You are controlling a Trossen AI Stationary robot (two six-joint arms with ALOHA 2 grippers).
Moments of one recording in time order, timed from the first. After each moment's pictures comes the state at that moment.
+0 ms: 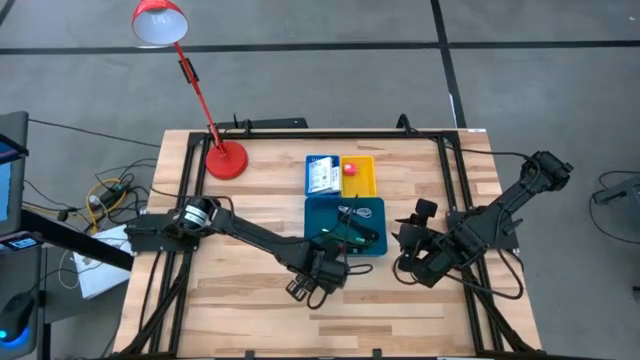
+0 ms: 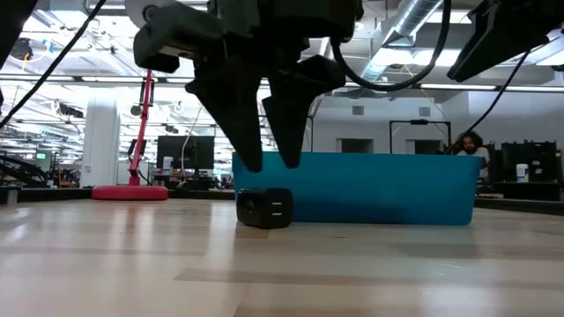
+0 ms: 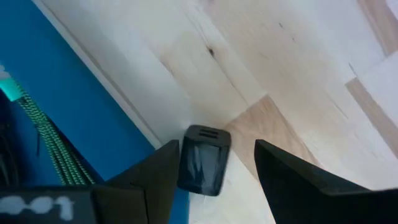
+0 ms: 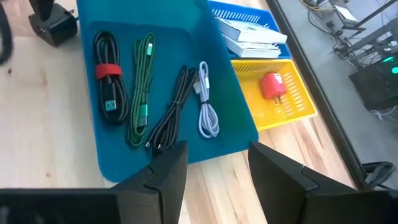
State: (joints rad) left arm -0.33 2.16 1.78 -0.97 -0.09 0.38; right arm 0.67 1.27 0.94 -1.02 0.81 0.67
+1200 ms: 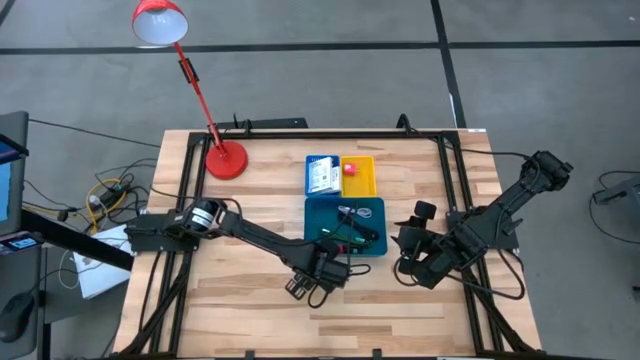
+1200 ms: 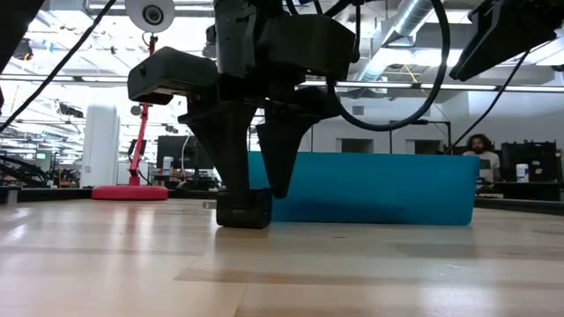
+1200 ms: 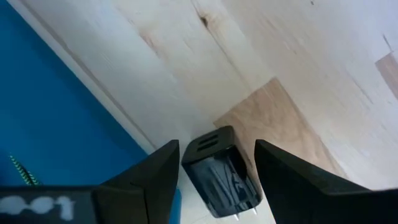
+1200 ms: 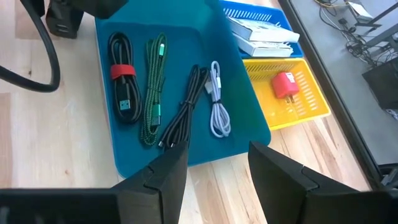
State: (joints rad) left arm -0.32 2.22 1.77 -1.00 -0.09 0.38; right arm 0.67 1.27 0.94 -1.00 0.78 0.67
